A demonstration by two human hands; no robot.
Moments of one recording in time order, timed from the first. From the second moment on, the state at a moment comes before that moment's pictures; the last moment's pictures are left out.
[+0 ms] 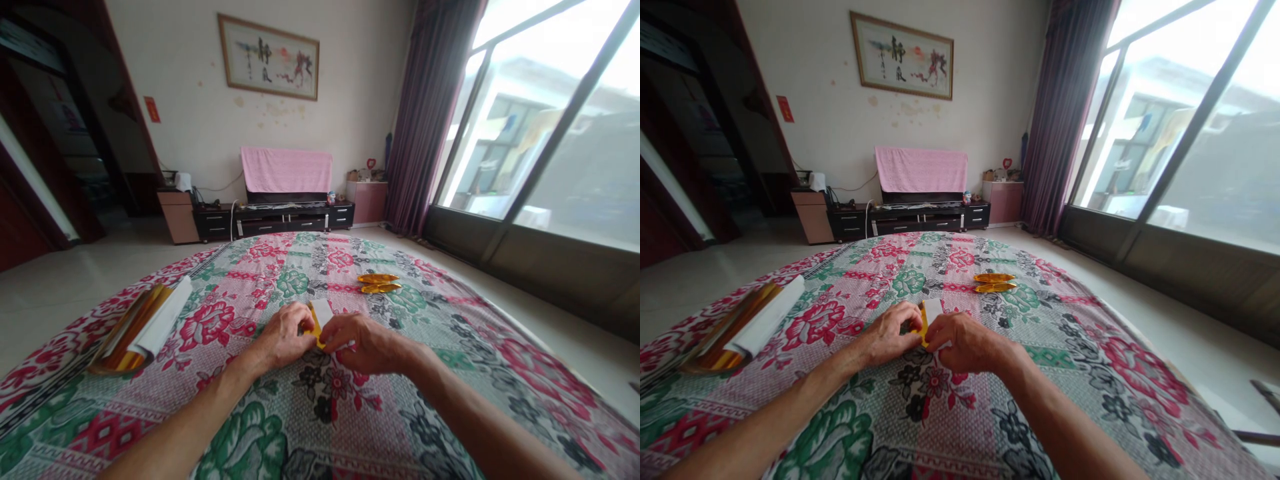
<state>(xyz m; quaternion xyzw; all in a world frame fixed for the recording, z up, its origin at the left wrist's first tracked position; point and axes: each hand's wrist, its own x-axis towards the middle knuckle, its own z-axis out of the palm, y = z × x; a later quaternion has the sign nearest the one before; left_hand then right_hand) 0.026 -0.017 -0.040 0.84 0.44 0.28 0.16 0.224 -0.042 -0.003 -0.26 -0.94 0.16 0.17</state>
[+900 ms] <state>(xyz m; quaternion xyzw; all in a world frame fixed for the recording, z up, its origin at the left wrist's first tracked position) 0.028 -0.038 -0.039 0.89 0.37 0.27 0.02 0.186 0.036 -0.030 -0.39 -0.88 0.04 0.26</state>
